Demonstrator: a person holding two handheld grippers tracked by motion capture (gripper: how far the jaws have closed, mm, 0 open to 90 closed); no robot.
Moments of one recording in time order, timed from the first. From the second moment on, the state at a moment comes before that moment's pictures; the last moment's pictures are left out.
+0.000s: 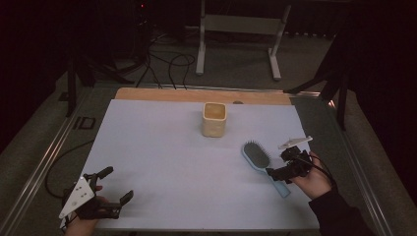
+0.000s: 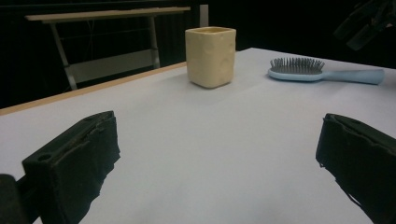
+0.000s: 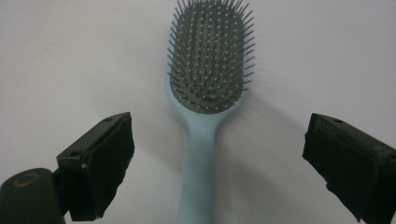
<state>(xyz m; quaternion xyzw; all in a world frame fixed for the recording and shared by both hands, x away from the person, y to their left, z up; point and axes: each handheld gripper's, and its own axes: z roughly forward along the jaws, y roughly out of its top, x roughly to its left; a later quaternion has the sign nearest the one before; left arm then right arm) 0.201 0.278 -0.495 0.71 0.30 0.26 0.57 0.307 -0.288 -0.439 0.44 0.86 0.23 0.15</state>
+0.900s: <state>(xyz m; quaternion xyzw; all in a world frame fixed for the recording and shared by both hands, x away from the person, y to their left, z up) 0.201 0.278 -0.496 0.71 0.30 0.26 0.57 0.345 -0.279 -0.470 0.48 0.87 0.13 0.02</state>
